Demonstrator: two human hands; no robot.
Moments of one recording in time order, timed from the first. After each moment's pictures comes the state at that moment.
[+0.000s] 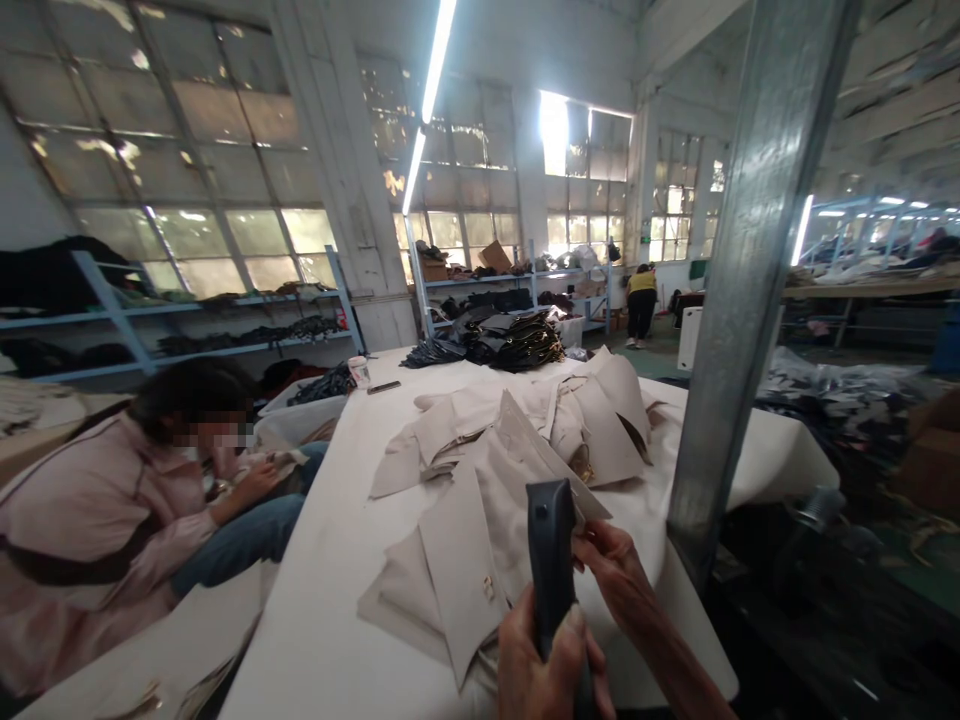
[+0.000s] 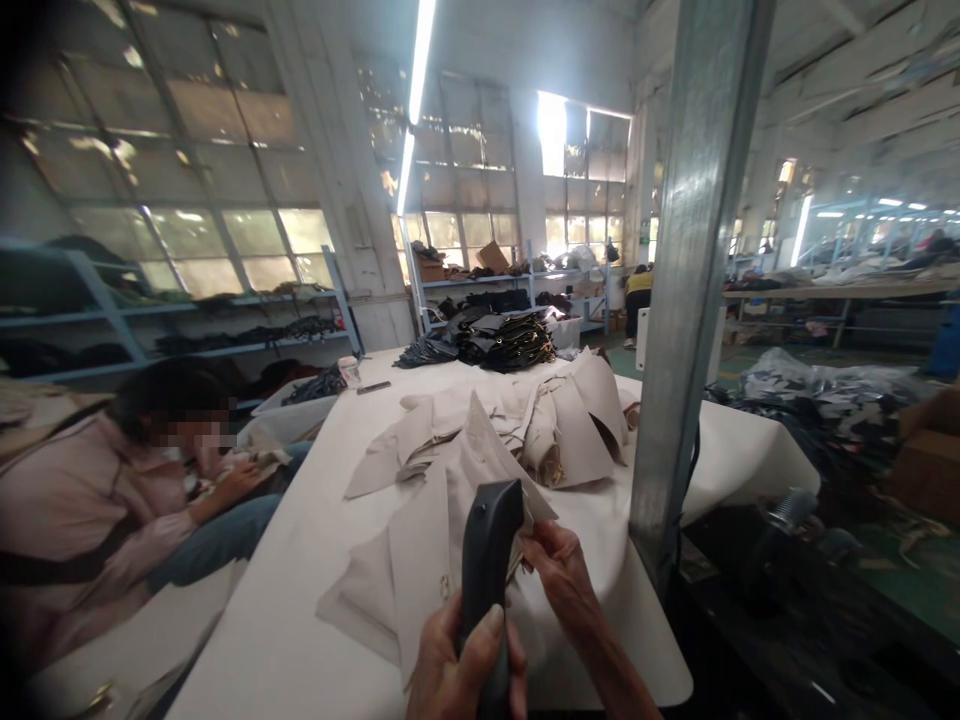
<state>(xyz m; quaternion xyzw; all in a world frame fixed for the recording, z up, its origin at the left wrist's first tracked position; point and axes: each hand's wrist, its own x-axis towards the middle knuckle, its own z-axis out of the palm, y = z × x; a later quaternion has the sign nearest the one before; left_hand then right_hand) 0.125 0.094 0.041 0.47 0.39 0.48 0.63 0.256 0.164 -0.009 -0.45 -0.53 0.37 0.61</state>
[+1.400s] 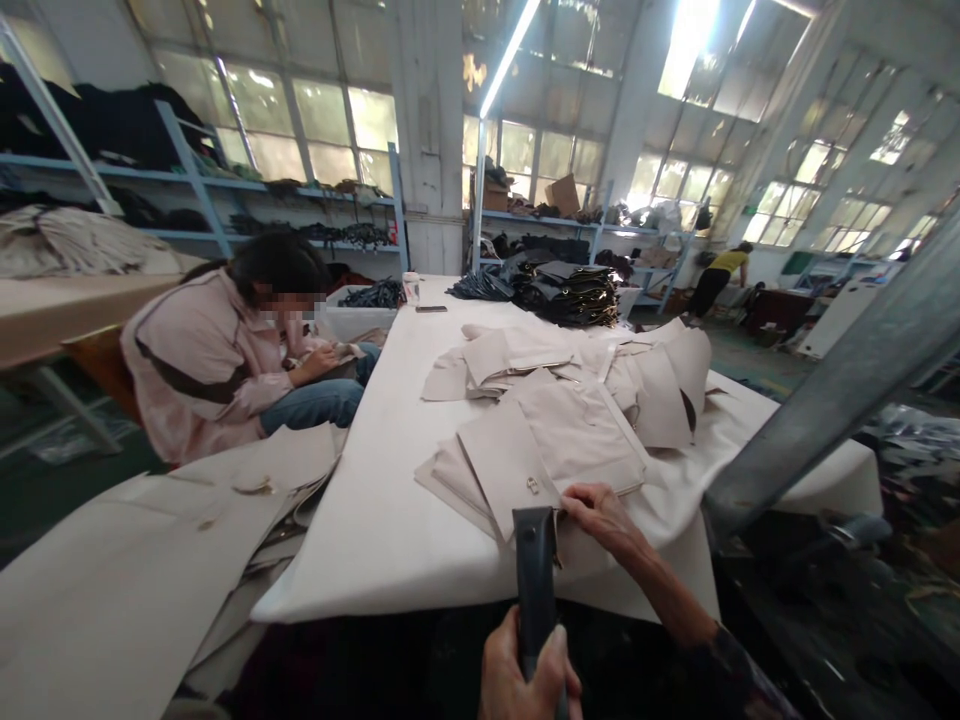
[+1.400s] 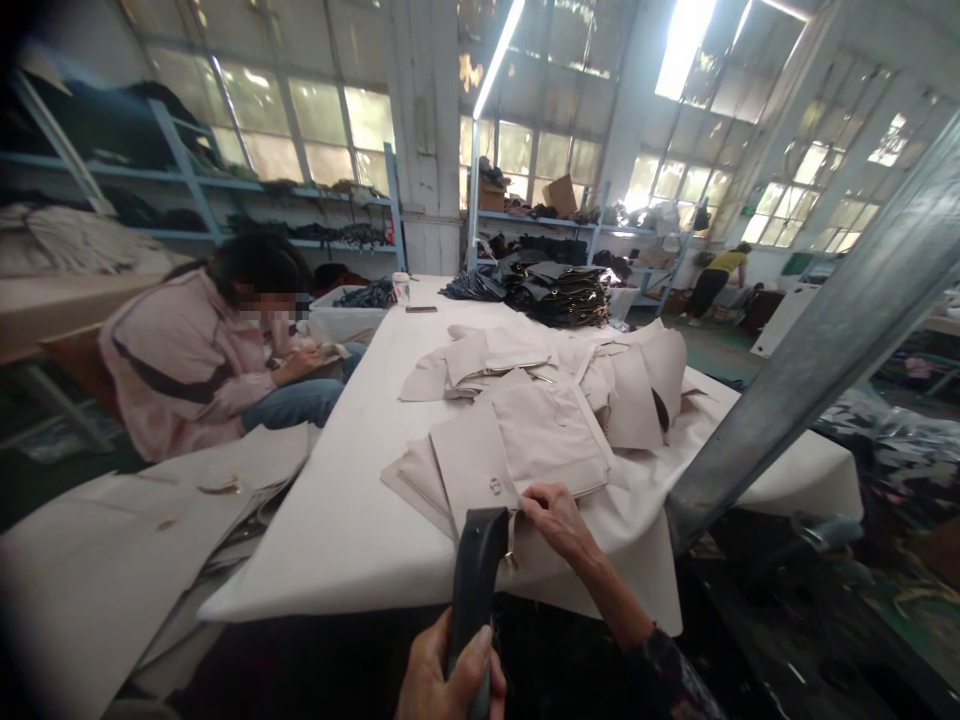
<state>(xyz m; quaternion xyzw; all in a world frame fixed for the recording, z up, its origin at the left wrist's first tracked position) 0.070 0.030 -0.021 0.35 0.50 0.51 0.61 0.212 0.170 -0.013 -0.52 -0.69 0.36 0.35</state>
